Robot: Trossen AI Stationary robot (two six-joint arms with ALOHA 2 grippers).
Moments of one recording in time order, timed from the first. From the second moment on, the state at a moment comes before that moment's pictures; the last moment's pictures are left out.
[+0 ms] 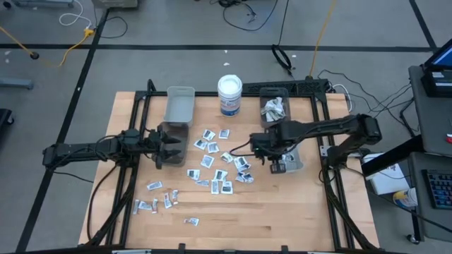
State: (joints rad) left arm 0.16 0.20 0.03 0.00 0.08 -0.14; right arm 0.01 1.58 1.30 -1.23 0.03 -0.07
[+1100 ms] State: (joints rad) left arm 0.16 0.20 0.03 0.00 0.08 -0.14; right arm -0.09 1.38 0.85 -0.99 0.00 -0.07
